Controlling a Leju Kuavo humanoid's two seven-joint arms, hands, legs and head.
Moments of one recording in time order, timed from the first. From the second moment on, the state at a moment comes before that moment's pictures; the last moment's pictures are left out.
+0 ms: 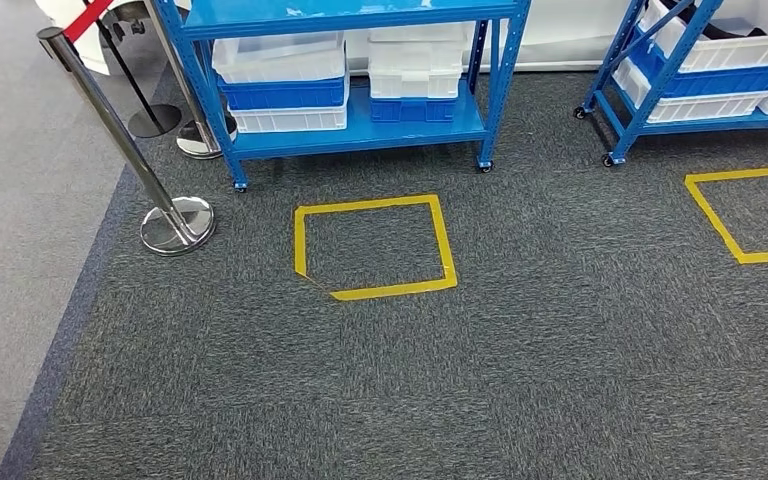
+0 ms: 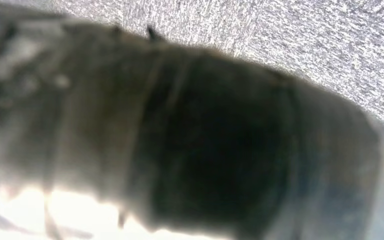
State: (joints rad) left arm -0.10 -0.14 1.22 -0.19 -0.59 0.18 -0.20; right arm -0.04 -0.10 -0.35 -0.23 0.96 -0.40 -0.34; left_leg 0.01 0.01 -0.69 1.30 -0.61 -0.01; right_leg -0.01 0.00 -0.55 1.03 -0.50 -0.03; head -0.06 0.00
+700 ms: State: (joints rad) left arm -0.10 -0.15 1.22 -0.19 -0.58 0.13 -0.21; right arm -0.03 -0.09 -0.37 -0.22 0.98 -0.38 -0.34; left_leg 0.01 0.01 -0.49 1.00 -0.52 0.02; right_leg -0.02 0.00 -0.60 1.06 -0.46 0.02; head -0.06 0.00
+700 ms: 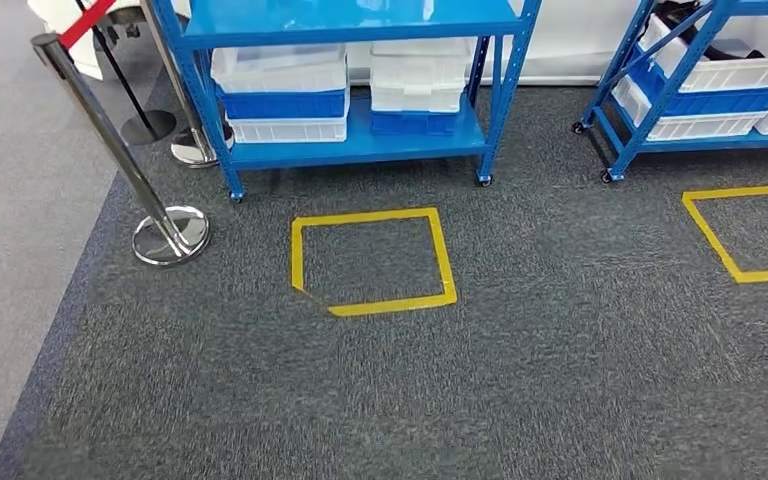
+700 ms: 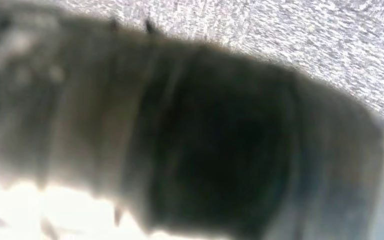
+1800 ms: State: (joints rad) left arm -0.11 -0.15 1.22 -0.19 -0.61 0.15 -0.19; right arm -0.03 -0.07 -0.37 -0.20 1.02 -0.34 -0.32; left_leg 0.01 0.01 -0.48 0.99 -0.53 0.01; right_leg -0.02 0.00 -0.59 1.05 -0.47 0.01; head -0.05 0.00
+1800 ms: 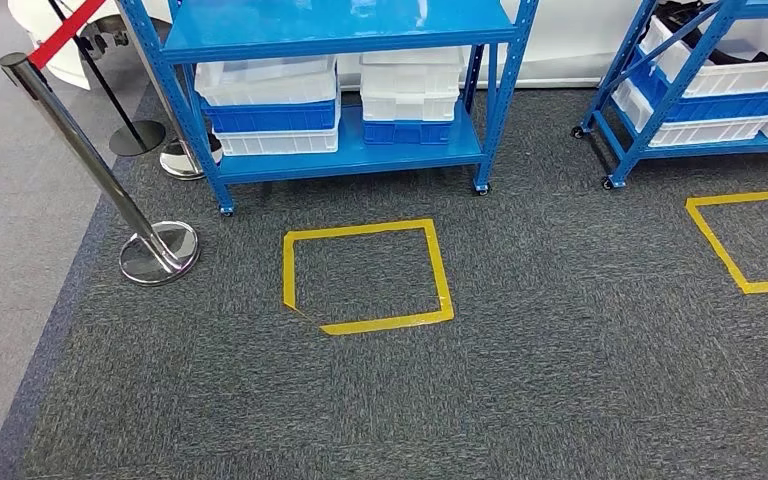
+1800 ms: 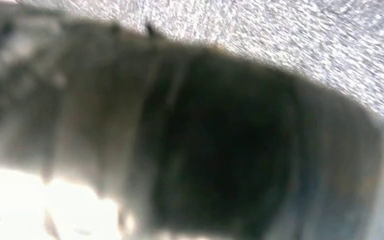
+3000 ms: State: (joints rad) left arm -0.11 -0.16 1.22 -0.19 -0.60 0.20 -0.17; right arm -0.01 -0.05 -0.38 -0.19 1.05 -0.23 -0.19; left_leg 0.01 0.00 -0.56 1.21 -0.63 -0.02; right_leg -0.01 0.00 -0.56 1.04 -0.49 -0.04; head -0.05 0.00
